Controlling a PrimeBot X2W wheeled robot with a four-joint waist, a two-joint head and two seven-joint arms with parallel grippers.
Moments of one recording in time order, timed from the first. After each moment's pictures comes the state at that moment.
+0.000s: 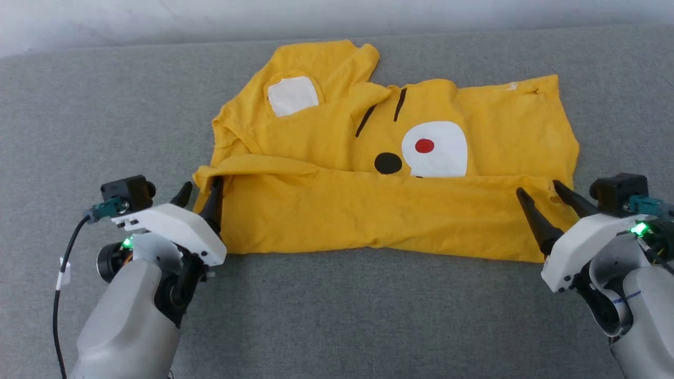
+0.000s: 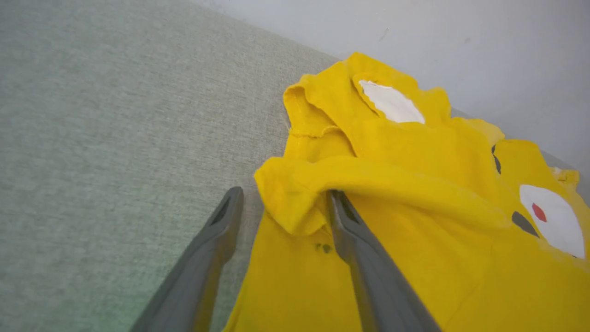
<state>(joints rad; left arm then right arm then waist) -0.50 0.29 -0.32 0.56 -0.79 0.03 -0.02 -0.34 -0.33 0.19 0.36 0.42 0.13 0.12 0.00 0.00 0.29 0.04</state>
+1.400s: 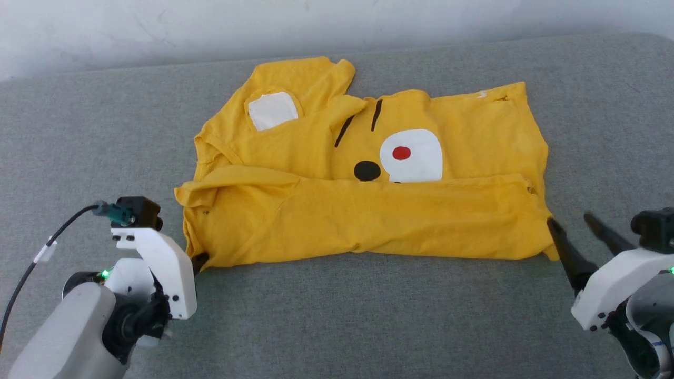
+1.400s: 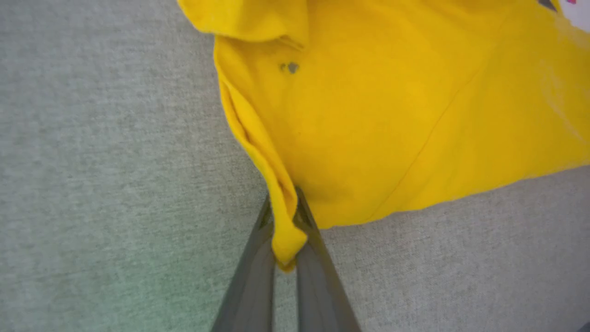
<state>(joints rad) -0.35 0.56 -0.45 0.23 -0.87 0.07 0.59 -0.09 -0.27 -0.02 0.00 0.38 0.13 0.28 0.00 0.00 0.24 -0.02</state>
